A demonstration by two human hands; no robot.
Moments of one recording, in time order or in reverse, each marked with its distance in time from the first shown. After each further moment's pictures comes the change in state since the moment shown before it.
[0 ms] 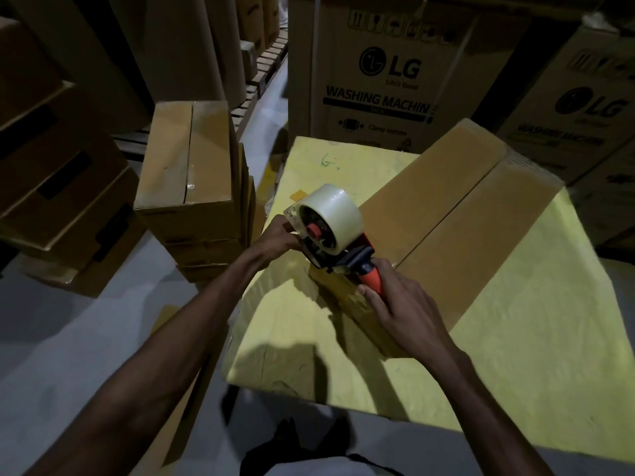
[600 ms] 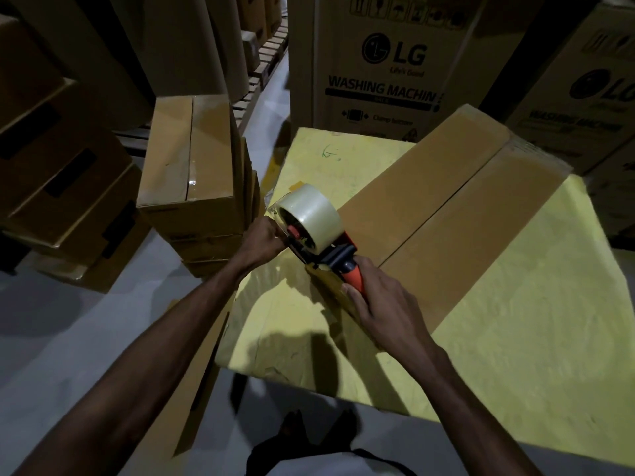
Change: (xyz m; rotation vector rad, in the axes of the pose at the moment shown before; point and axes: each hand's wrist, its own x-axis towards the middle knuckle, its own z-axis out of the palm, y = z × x) left_hand -0.008 -0.019 -0.021 0.362 0.148 0.014; right_hand 0.011 -0.015 0.019 0.031 0.000 -0.015
